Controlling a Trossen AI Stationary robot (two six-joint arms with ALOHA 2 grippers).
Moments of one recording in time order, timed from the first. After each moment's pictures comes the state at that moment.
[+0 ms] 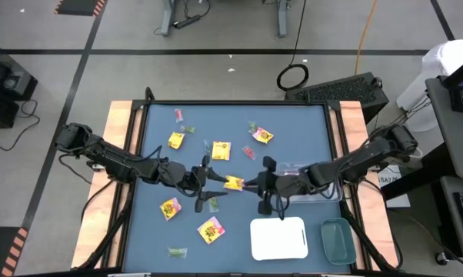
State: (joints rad) left arm -0.27 1.38 0.69 0.50 -0.14 -0.01; right arm 0.36 1.44 0.92 0.04 0.42 0.28
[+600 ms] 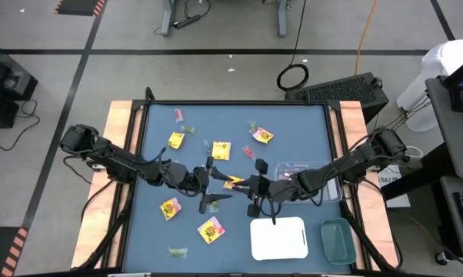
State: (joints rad) left arm -0.28 1.47 0.69 0.70 -0.14 -0.02; right arm 0.37 1.59 0.92 0.34 0.53 0.17
